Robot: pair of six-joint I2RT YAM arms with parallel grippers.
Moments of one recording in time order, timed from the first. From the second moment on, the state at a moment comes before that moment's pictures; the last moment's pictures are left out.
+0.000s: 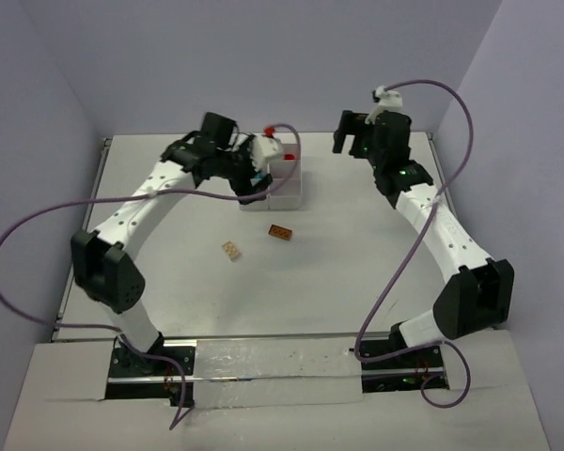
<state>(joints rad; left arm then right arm) -0.49 1.70 1.69 -0.75 0.47 0.60 0.28 1.46 1.33 -0.12 0.13 0.23</state>
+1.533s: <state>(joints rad) -0.92 2.39 2.02 -1.04 -0.17 0.99 -0.08 1.23 1.04 -0.34 -0.19 0.20</state>
